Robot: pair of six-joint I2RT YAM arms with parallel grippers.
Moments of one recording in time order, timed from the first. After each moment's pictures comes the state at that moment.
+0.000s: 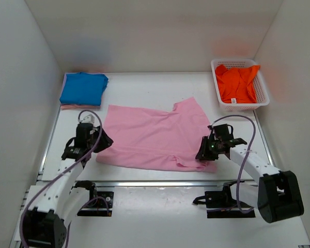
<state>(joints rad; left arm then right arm) -0.16 0.87 0.53 -0.47 0.06 -0.56 0.22 1.15 0.51 -0.47 -0.33 0.40</state>
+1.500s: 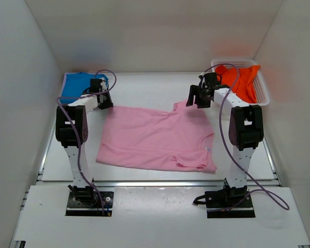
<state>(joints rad) -0.03 2.10 1.45 -0.23 0.07 -0.30 0.14 2.01 1.54 -0.46 -0.26 0.23</state>
